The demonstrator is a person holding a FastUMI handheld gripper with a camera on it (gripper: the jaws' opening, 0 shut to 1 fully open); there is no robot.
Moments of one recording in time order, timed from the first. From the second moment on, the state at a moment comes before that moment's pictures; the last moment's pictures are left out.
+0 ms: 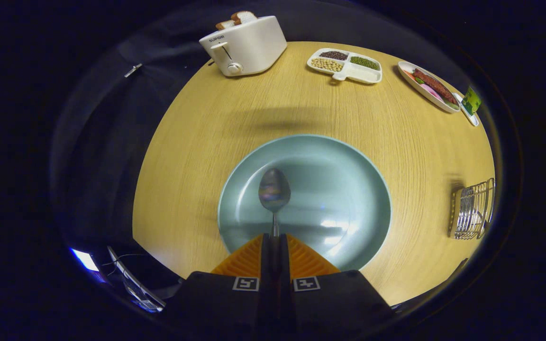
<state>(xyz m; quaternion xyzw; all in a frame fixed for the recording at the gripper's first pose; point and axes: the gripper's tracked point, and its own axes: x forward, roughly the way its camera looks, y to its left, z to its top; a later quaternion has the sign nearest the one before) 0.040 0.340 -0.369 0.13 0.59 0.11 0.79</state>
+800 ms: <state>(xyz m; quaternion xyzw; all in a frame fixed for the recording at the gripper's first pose) 0.039 0.184 -0.250 0.12 0.53 0.11 0.83</state>
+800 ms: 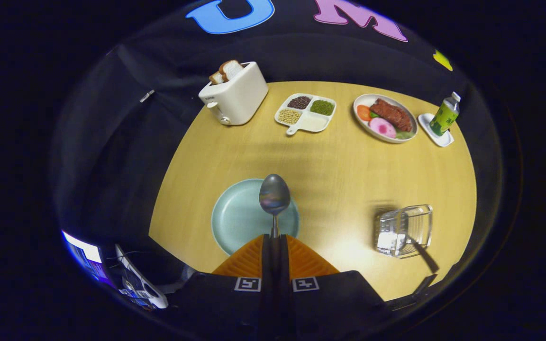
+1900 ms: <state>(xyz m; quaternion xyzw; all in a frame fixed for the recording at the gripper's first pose) -0.002 0.003 -0.344 0.04 0.73 0.04 0.68</state>
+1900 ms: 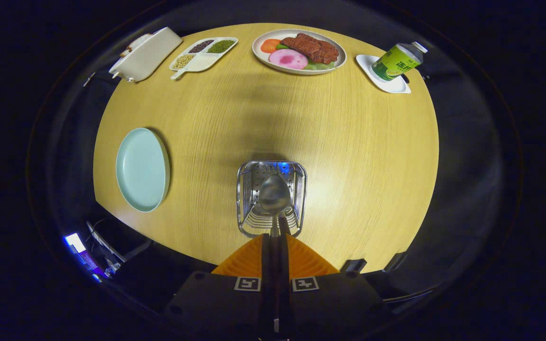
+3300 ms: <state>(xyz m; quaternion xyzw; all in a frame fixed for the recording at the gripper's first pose) 0.048 -0.012 -0.195 0.04 0.43 0.01 0.90</state>
